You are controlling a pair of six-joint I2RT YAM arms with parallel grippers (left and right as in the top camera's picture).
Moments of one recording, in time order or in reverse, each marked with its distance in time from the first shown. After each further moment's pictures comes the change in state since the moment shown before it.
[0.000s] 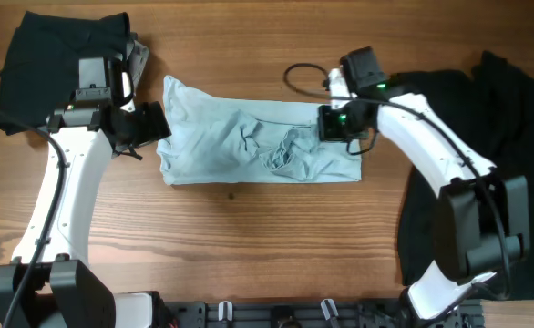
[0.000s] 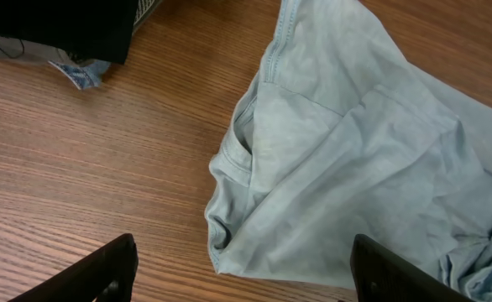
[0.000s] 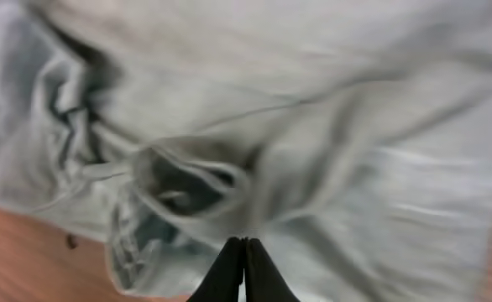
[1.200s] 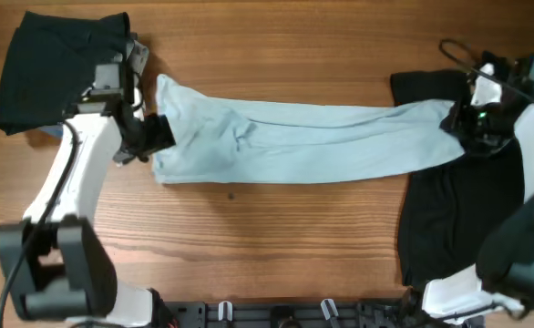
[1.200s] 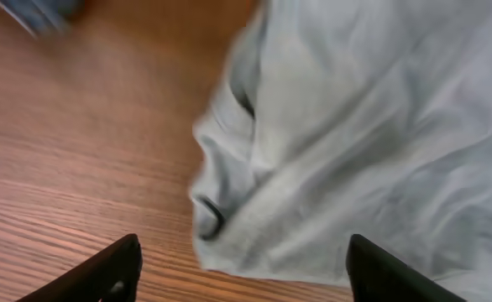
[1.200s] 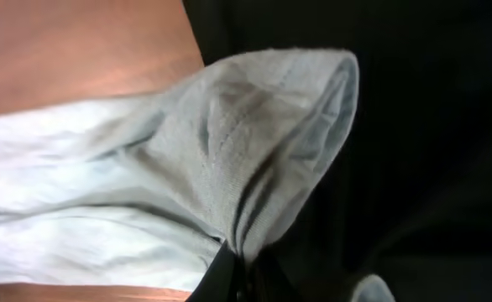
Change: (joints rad) left arm 0.000 0.117 -0.016 -0.011 0.000 0.000; right arm -0.650 -0.124 0.026 -0.143 -0.048 -0.306
